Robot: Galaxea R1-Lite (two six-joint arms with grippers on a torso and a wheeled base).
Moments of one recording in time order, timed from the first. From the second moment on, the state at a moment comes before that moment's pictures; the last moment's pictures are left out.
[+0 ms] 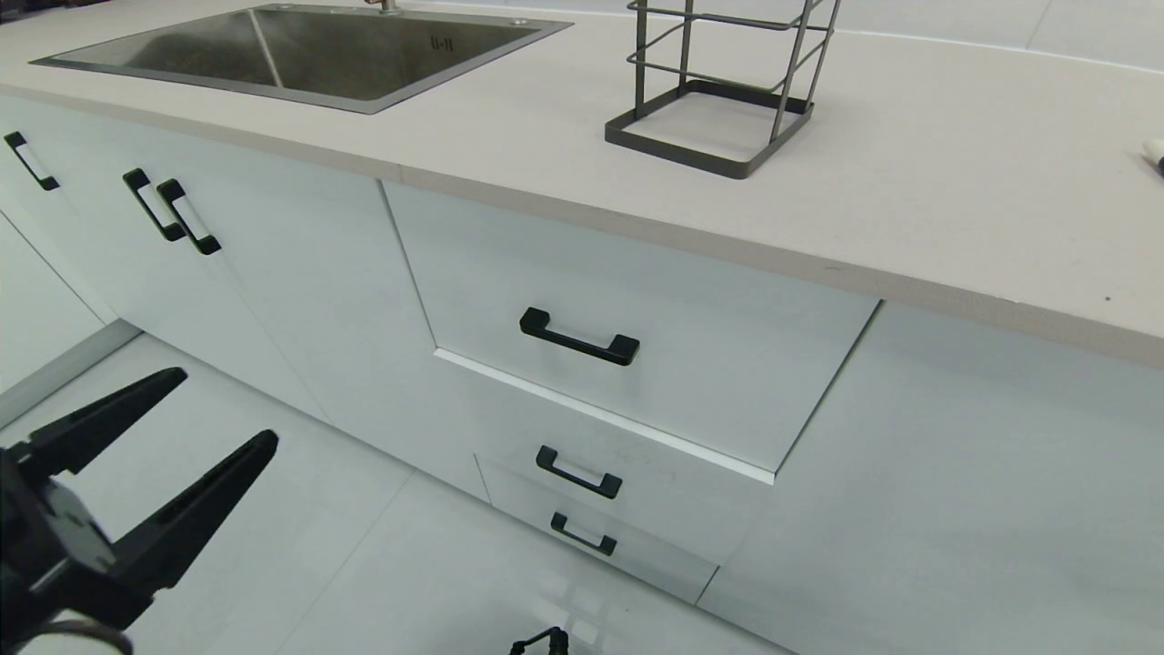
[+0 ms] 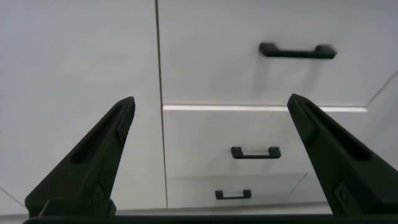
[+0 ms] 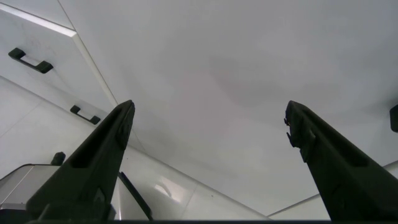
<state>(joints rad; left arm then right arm) -0.22 1.02 0.00 -1.25 -0.31 -0.02 0.08 0.11 0.00 0.00 -0.01 -0.01</state>
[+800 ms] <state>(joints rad) -0.15 0.11 0.00 -0.01 -0.03 0.02 0.01 0.06 0.00 0.00 -0.01 -0.01</state>
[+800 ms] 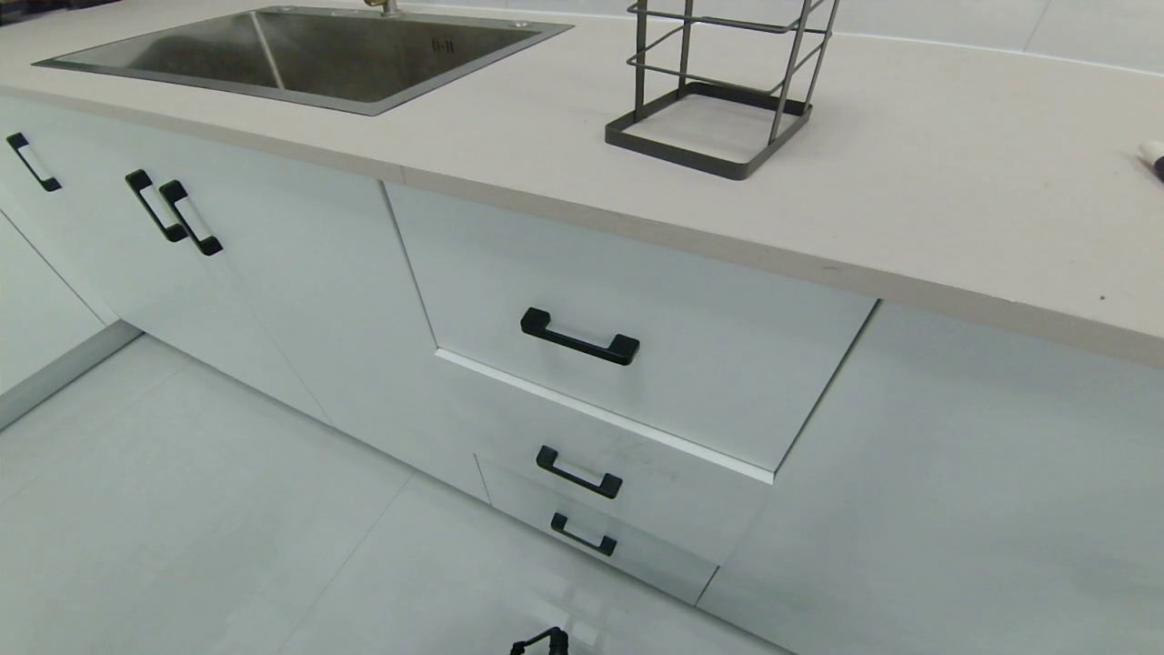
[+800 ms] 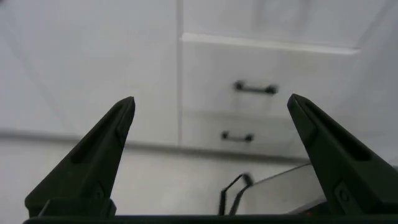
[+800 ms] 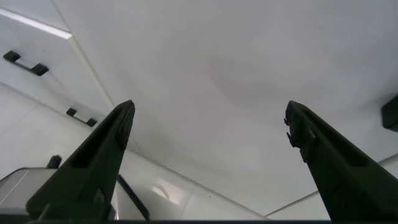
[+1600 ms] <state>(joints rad) 0.00 0.00 0.00 0.00 -0.02 0.02 -0.01 0.02 0.00 0.00 -0.01 -0.01</state>
